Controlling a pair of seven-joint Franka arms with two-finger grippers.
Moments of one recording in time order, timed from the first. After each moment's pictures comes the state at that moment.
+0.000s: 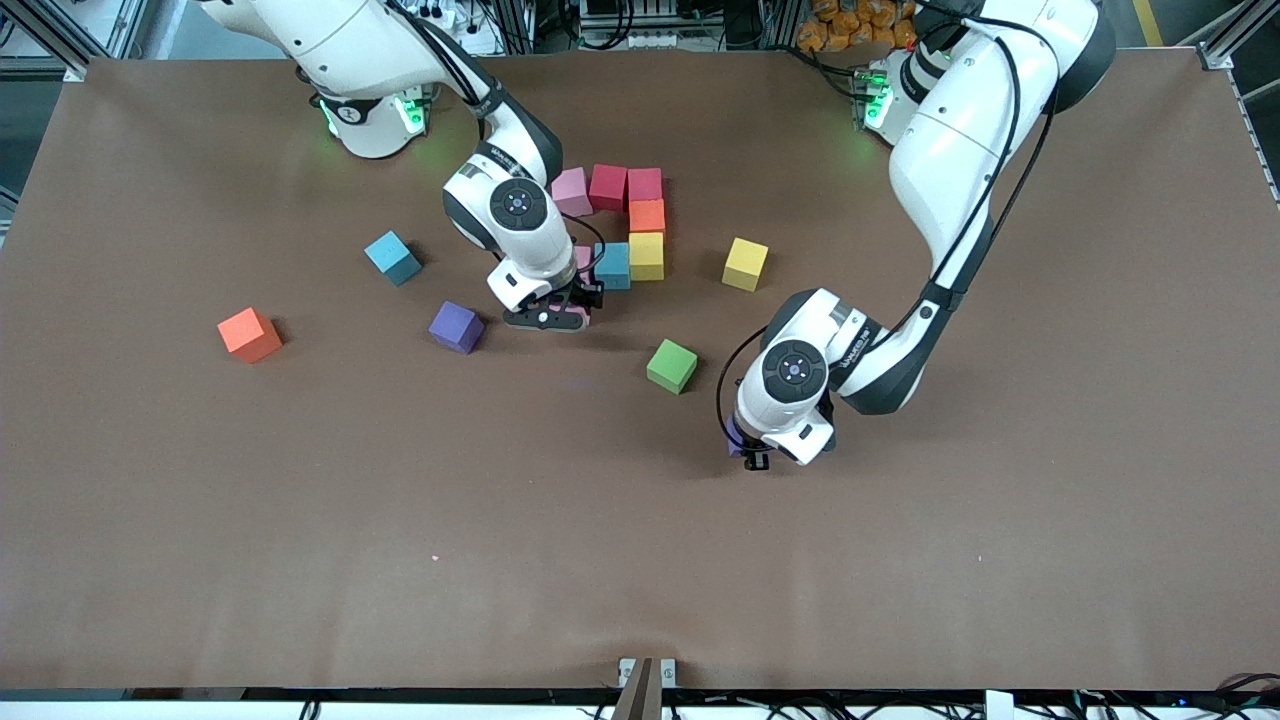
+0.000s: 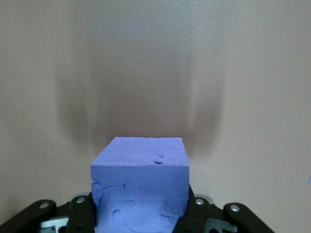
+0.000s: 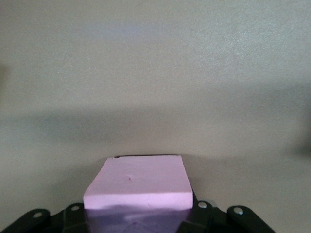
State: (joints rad) left arm -0.30 0.87 -0.31 -1.40 0.26 2.24 -2.26; right arm 0.36 0.48 0.38 -2.15 -0.20 2.58 0.98
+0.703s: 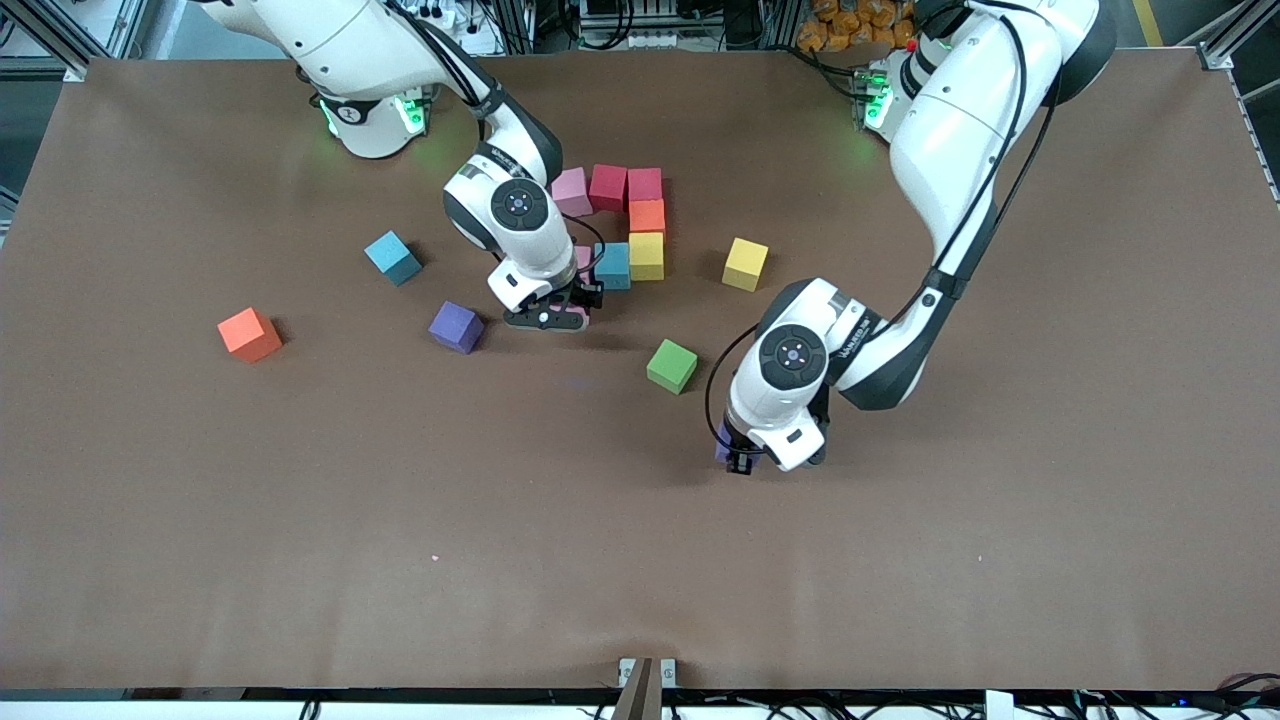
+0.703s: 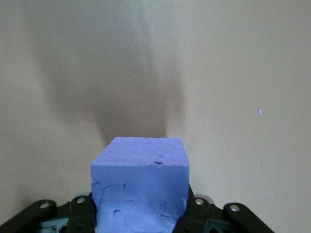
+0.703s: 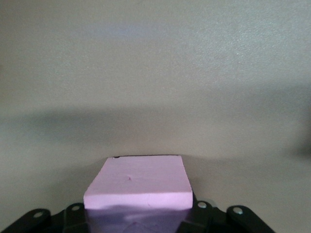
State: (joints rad) left arm -0.32 0.84 -0.32 -1.37 0.26 2.24 -2.03; right arm 0.36 0.48 0.38 -2.15 -0.21 2.58 0.99
